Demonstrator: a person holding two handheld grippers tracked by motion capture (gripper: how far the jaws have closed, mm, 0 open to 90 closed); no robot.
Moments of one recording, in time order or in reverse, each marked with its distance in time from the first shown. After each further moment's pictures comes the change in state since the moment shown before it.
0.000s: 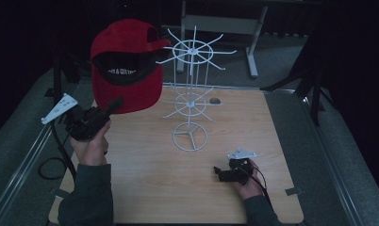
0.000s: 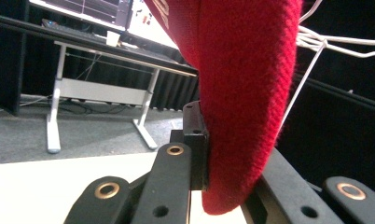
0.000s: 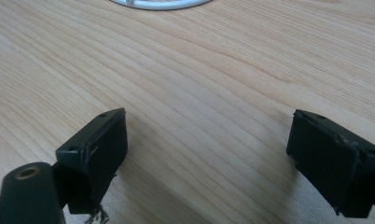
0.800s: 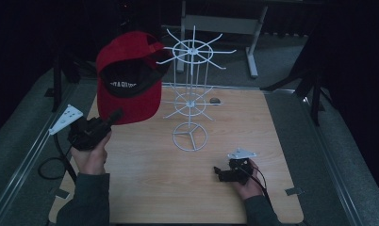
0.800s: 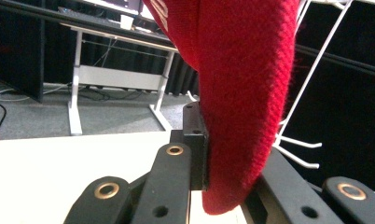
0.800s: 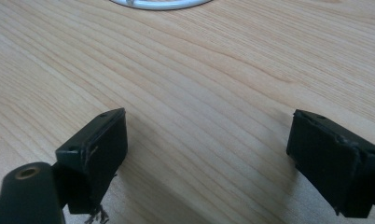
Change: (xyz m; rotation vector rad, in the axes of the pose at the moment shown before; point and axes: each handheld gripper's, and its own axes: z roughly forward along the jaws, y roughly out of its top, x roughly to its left) left arm 0.003 -0.029 -0.009 0.062 0.060 0.036; right arm 0.000 0.000 0.000 -0.002 0.000 0.000
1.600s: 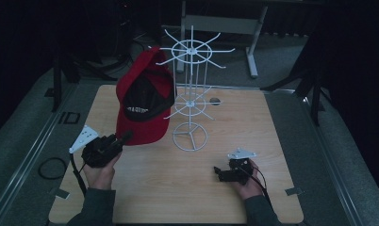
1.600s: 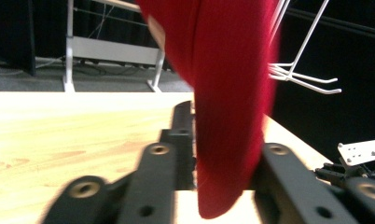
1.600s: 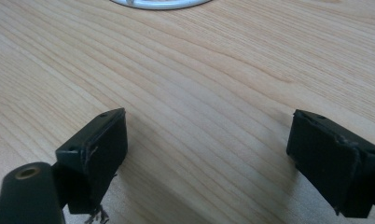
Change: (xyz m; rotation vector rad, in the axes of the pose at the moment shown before) left arm 0.003 -0.060 0.005 0.085 -0.009 0.015; right arm 0.000 0.000 0.000 -0.001 0.000 -0.002
